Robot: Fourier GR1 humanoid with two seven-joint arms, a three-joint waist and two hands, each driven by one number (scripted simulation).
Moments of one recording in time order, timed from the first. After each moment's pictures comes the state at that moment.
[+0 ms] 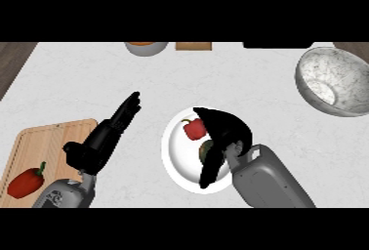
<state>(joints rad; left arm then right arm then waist) -0.17 0.28 -0.32 -1.57 0.18 0.03 0.06 -0.54 -0.05 0.44 -1.53 0.37 0.51 1.05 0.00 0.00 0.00</state>
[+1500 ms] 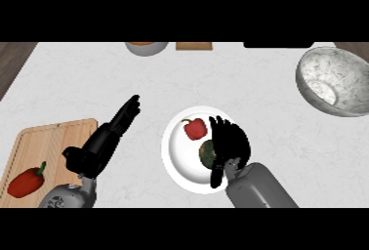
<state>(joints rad) -0.12 0.19 -0.23 -1.59 0.08 -0.07 0.07 -0.38 -0.01 0.48 -1.40 0.82 0.40 0.89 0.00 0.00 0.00</state>
